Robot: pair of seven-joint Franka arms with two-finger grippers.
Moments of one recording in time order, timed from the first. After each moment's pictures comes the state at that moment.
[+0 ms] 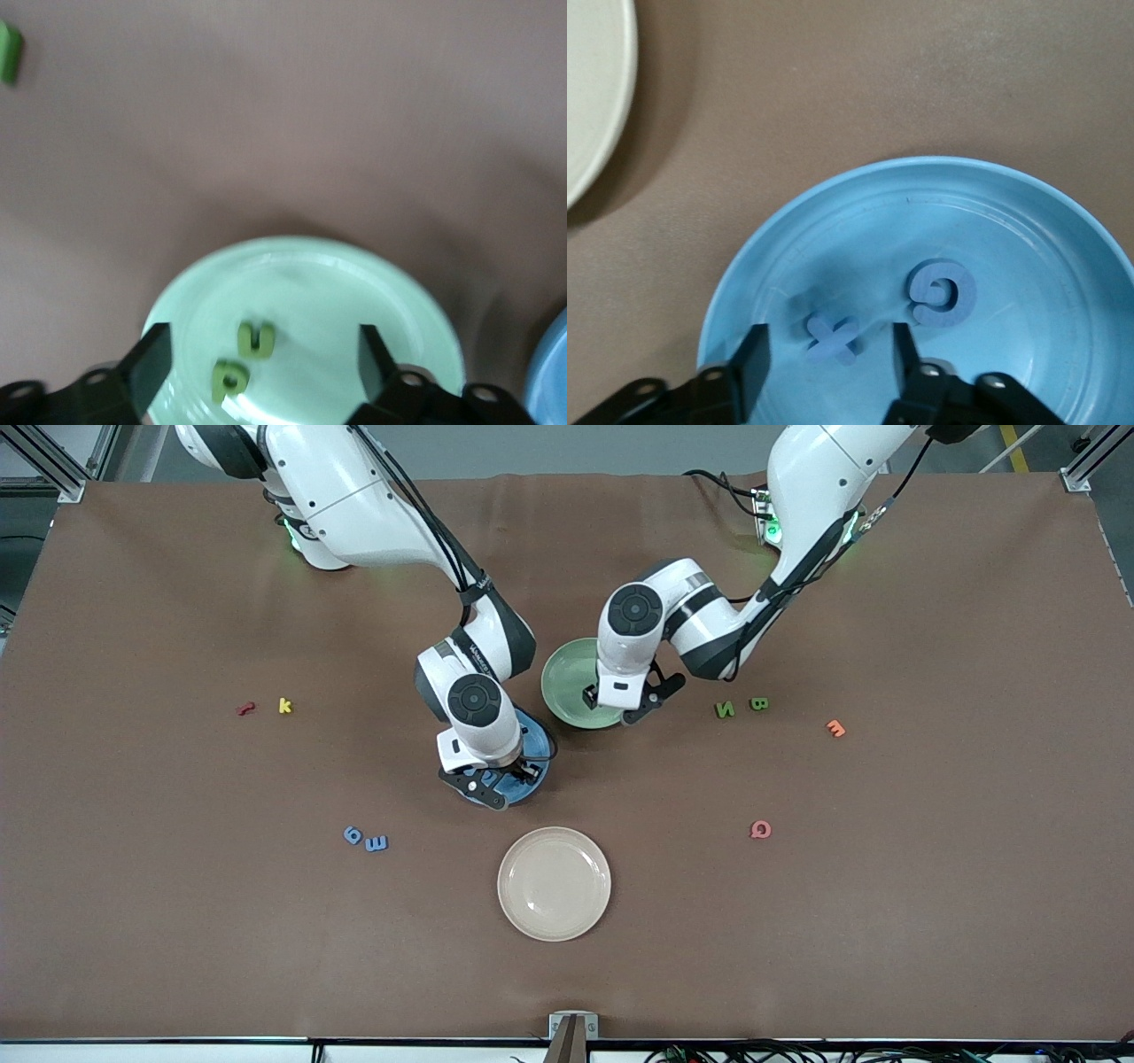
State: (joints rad) left arm -0.21 0.54 -0.60 -1.94 0.25 2.31 -1.60; right arm 0.68 0.73 -0.05 -1.61 0.09 2.34 1.09
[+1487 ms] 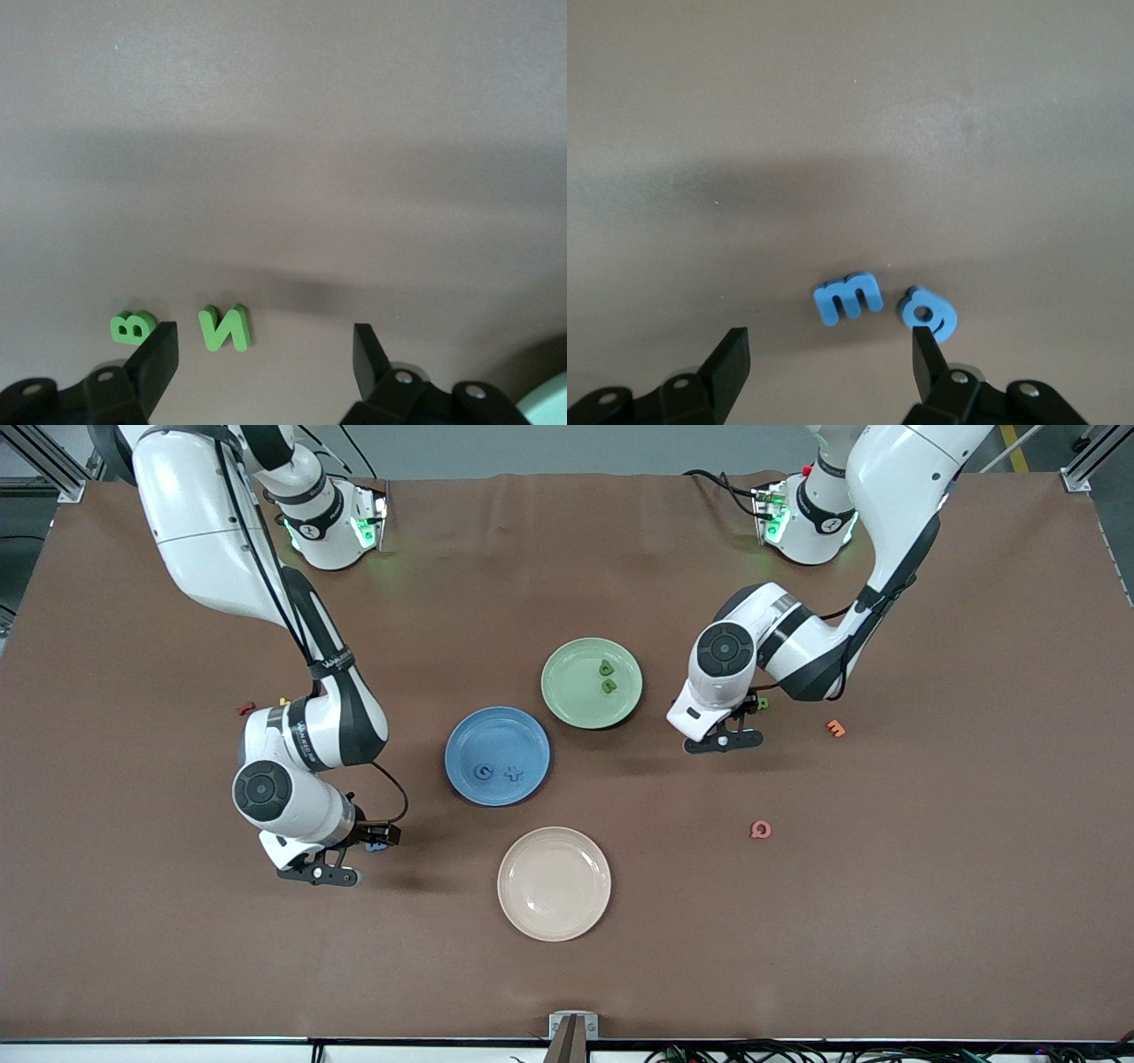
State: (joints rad) left arm 0.02 0.44 -0.61 -2.08 0.40 2.21 -0.89; right arm 0.31 0.71 -0.08 -1.56 0.08 2.26 0.28
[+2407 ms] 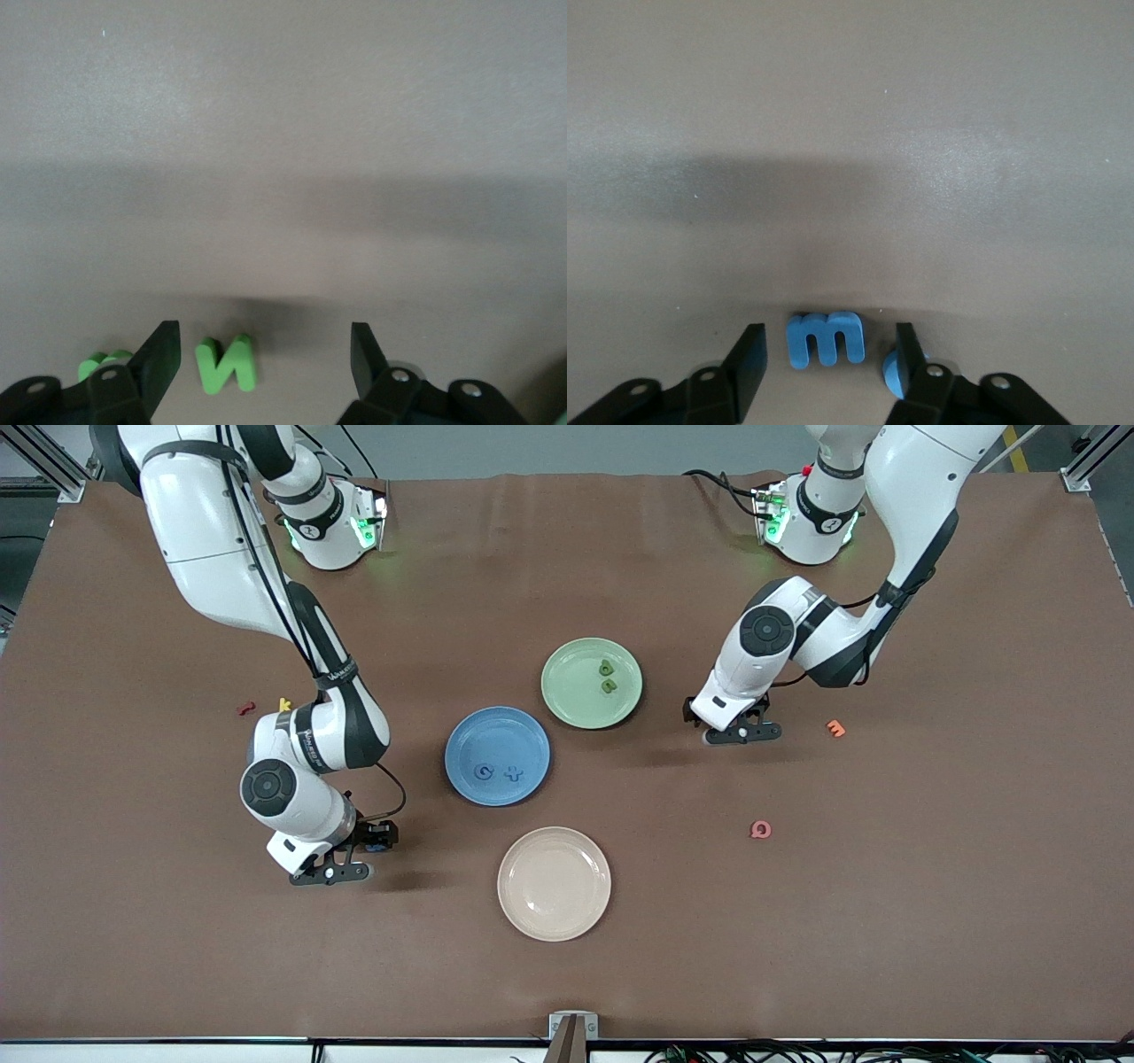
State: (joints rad) left arm 0.14 0.39 -0.61 -2.30 0.40 2.54 -0.84; right arm 0.30 0.75 -0.08 -1.62 0.08 2.40 0.09
